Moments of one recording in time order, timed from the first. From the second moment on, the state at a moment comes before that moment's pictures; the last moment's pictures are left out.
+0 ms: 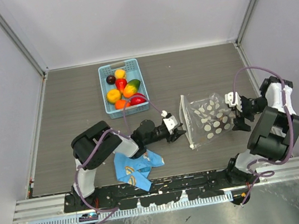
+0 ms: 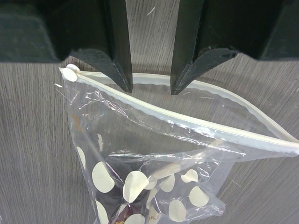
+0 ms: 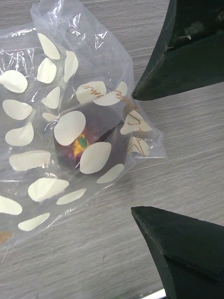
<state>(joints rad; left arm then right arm) -0.99 2.01 0.78 1.14 0.32 0.10 -0.60 1.48 1.06 -1.35 -0.68 -2.00</state>
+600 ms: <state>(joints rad) -0.99 2.04 0.82 1.12 0.32 0.10 -0.46 1.51 0.99 -1.14 -0.65 -2.04</state>
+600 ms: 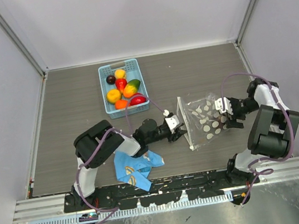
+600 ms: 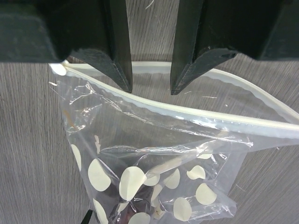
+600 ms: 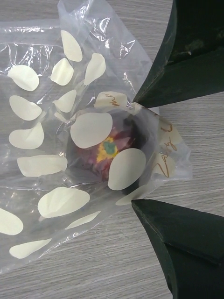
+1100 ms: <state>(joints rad) -0.99 2.07 0.86 1.07 0.37 0.10 -0.42 1.53 0.95 -1.09 -0.62 -2.05</state>
